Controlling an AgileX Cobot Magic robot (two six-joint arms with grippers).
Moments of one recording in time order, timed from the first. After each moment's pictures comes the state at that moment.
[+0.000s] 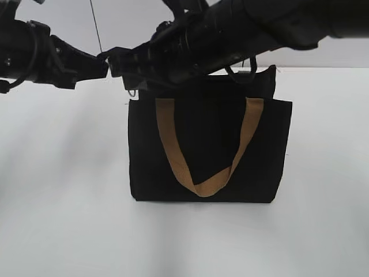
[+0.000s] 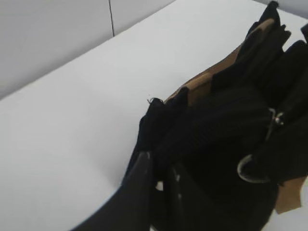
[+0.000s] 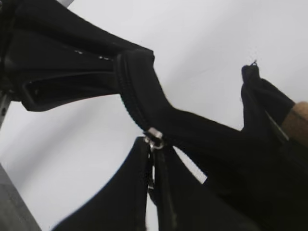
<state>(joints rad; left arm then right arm) -0.21 1.49 -0.90 1.73 -0.65 -1.40 0.69 1.74 -1.25 0.73 0.33 -0.44</state>
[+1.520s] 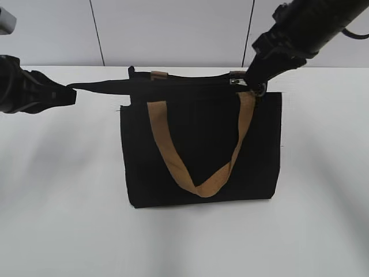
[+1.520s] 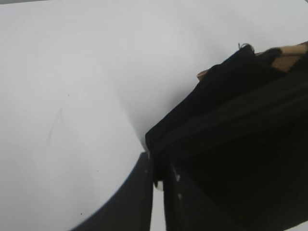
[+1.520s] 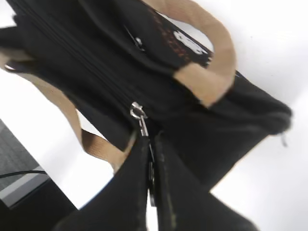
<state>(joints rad) -0.12 1.44 -0.75 1.75 -0.53 -1.69 0.27 1.72 -1.43 0.49 1.05 -0.58</state>
